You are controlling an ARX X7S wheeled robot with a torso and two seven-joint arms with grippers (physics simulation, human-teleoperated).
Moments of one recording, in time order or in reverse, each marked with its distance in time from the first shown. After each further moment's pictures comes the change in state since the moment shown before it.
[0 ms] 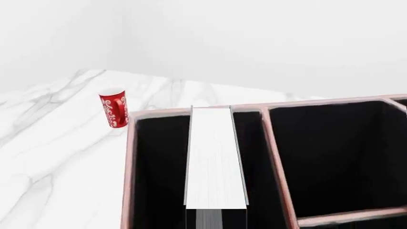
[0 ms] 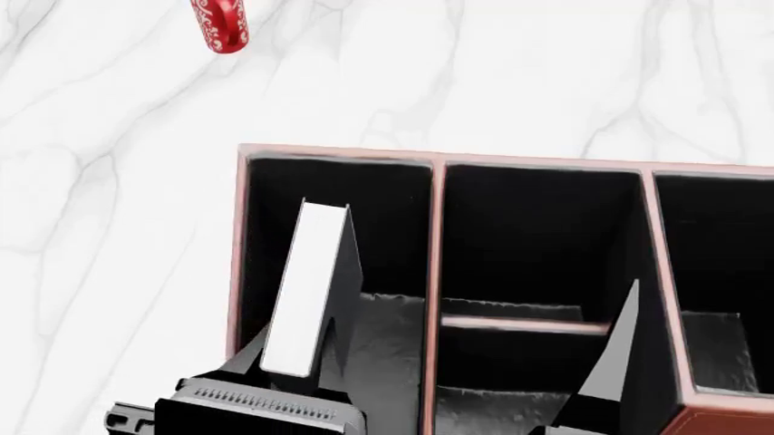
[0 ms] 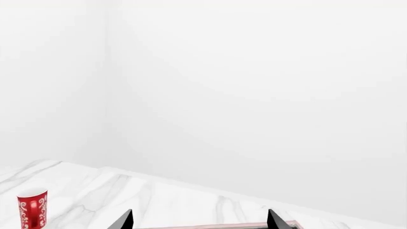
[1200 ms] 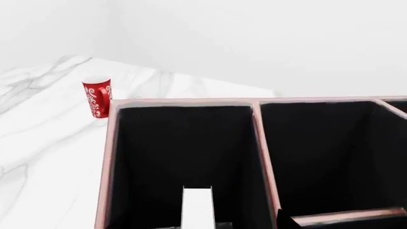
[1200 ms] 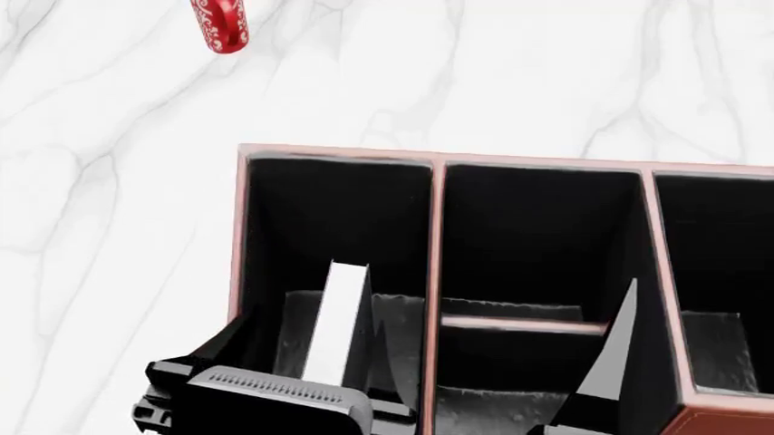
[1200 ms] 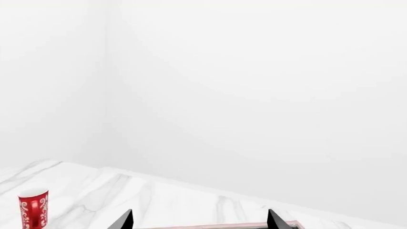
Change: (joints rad) left arm 0.044 0.025 -0.043 -0.080 0.002 0.063 0.103; right arm 0.006 0.017 -0.014 0.005 0.008 -0.010 0.017
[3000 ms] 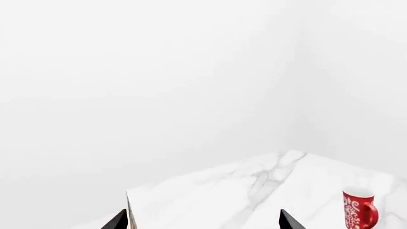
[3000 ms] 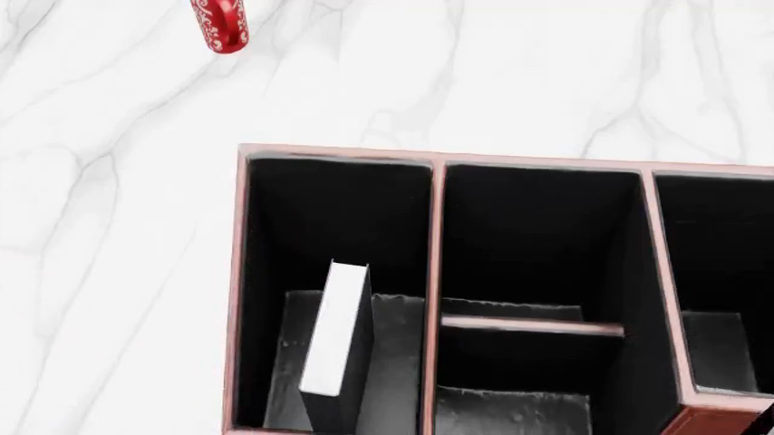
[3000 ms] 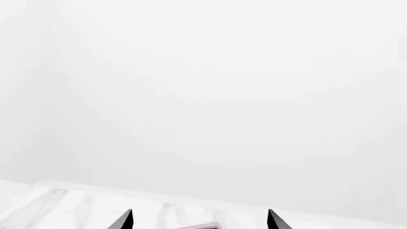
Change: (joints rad) left arm 0.484 -0.937 -0.610 0.418 0.198 0.209 -0.254; right arm -0.273 0.044 0.316 -0.025 0.077 -0.136 0.065
